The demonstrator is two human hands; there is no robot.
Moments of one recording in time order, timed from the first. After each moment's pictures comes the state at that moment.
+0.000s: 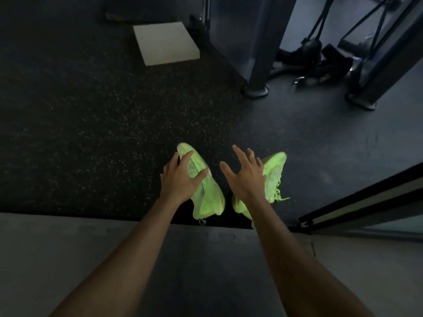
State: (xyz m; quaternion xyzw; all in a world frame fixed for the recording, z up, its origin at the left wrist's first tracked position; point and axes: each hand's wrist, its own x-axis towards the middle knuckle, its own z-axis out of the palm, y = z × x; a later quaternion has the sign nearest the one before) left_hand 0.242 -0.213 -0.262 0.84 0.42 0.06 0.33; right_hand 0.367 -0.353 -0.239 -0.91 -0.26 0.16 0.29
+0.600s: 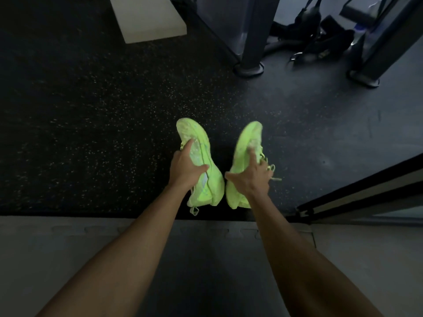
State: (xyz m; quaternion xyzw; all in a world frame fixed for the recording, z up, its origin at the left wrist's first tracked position) left_hand 0.295 -0.225 -0.312 0.79 0.44 0.08 0.43; right_hand 0.396 -0.371 -0.308 -0.94 -0.11 0.19 0.26
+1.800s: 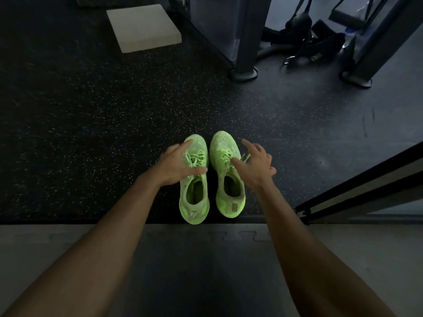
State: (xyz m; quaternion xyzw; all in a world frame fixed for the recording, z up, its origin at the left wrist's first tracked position) left_hand 0.282 -0.176 -0.298 0.86 0.30 -0.07 0.40; right_hand 0.425 -0.378 -0.291 -0.92 -0.20 0.16 0.31
